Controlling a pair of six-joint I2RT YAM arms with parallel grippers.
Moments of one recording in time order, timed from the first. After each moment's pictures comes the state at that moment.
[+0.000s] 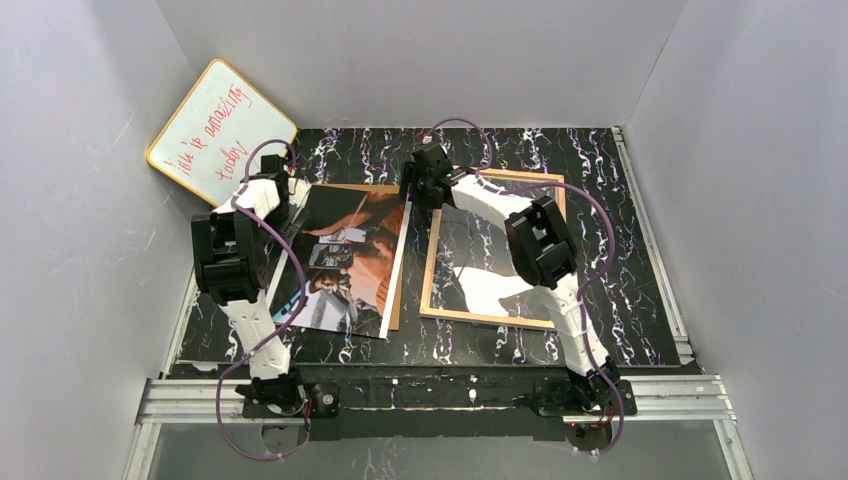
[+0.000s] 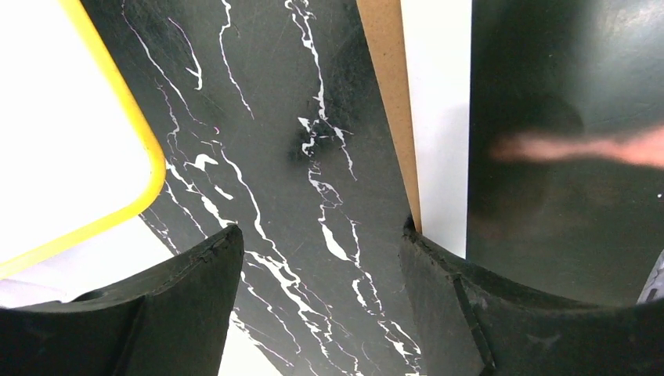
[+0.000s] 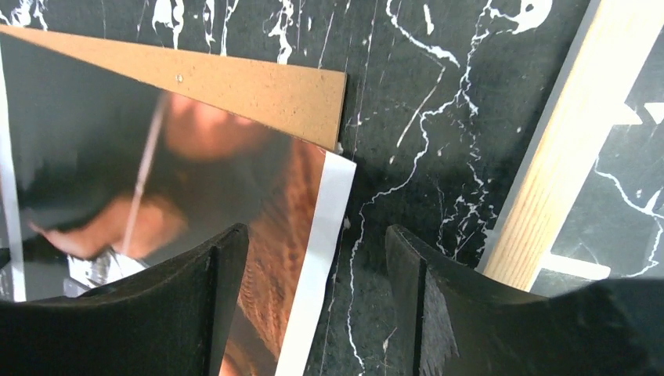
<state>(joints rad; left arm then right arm) 0.09 1.97 1.38 -0.68 -0.26 0.57 0.65 2.38 1.94 -0.36 -0.01 0.64</state>
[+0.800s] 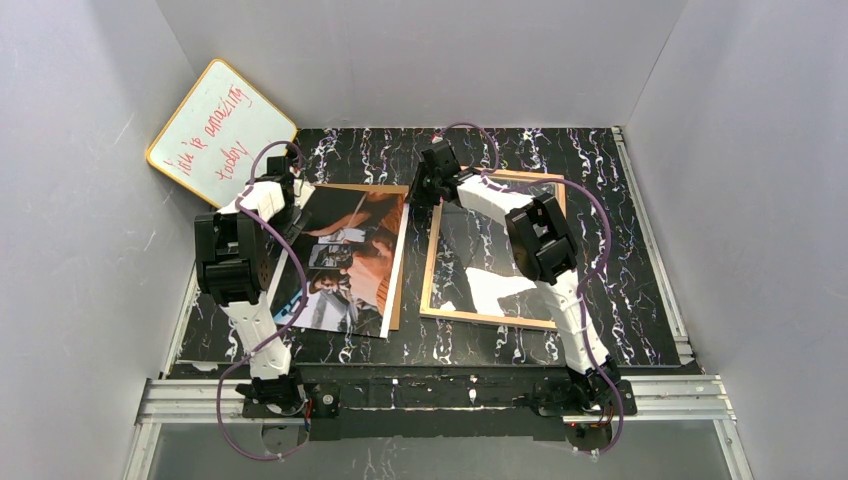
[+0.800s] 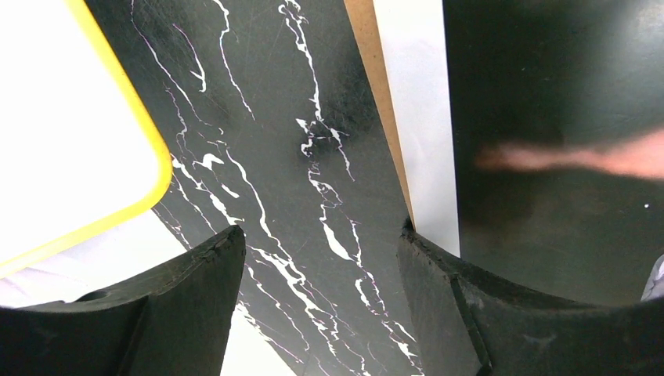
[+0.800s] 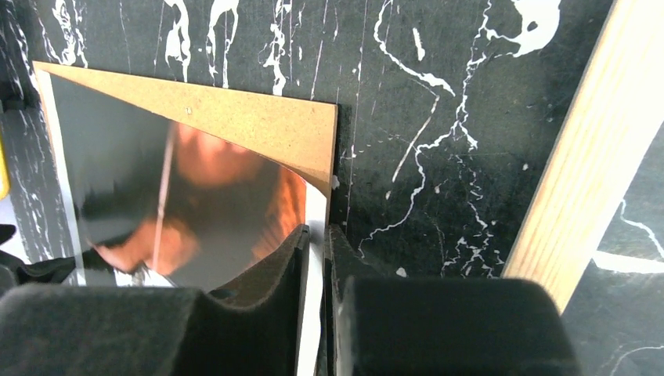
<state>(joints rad) 0.07 1.96 1.35 -0.64 -0.32 0.59 0.61 2.42 1.93 -0.25 -0.12 0.75</state>
